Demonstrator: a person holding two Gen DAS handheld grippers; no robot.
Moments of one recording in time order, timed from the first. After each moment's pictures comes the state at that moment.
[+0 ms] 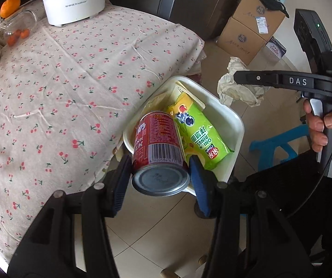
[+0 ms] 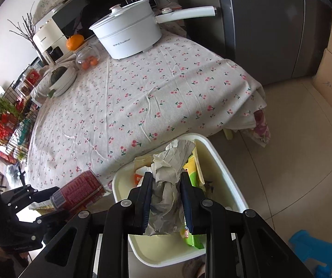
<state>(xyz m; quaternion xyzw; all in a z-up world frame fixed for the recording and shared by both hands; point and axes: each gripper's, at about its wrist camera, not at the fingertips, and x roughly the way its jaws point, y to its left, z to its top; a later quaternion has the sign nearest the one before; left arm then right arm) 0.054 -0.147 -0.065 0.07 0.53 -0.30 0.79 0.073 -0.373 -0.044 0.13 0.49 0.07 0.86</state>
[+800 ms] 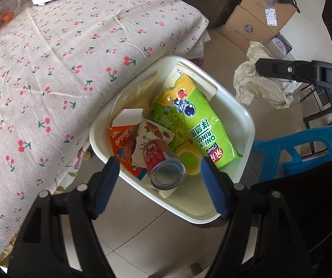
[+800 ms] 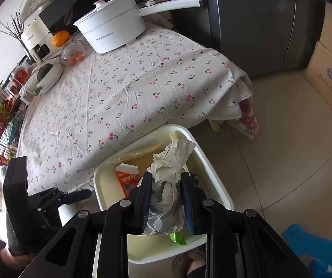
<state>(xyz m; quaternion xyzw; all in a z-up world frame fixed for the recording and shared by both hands) 0.060 -0.181 -0.112 0.05 0.55 -0.29 0.78 0.071 -0.389 -0.060 0.12 0.51 0.04 0.85</state>
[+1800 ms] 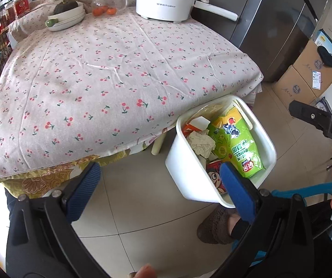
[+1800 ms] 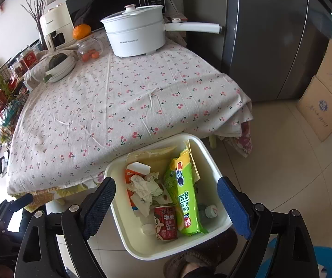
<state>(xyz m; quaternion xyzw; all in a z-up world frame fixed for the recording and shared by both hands) -0.006 -0.084 -0.059 -0.04 0.49 -0.08 0.87 0.032 -0.328 -0.023 0.03 0.46 0.03 0.89</state>
